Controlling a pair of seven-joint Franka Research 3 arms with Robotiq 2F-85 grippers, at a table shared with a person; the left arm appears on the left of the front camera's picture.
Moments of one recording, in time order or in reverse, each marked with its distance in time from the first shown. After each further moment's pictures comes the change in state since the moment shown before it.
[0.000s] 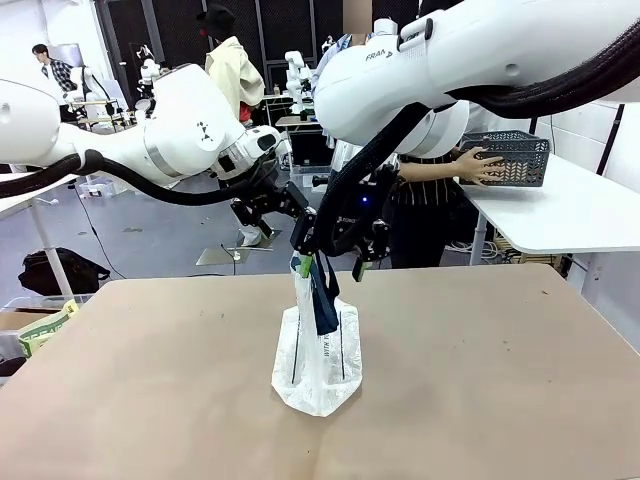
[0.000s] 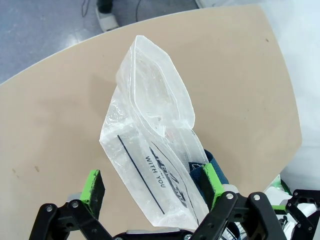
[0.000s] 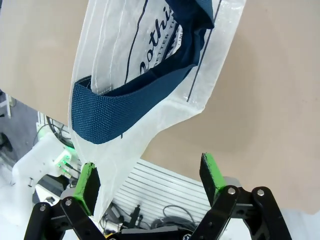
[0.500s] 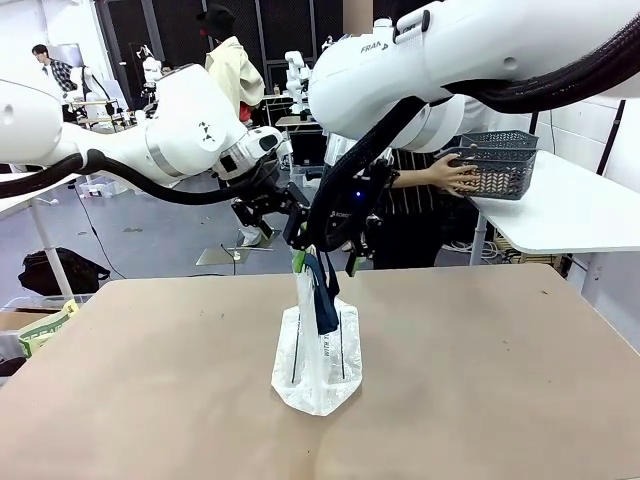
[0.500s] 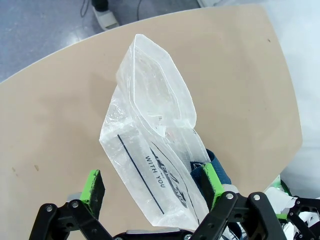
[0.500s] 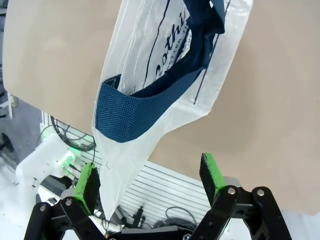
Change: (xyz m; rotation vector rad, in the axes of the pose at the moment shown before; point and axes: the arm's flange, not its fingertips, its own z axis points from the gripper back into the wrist) left arm 0.002 -0.002 -0.001 0.006 0.008 0.007; right arm 0.001 0.012 0.008 0.006 -0.018 0.007
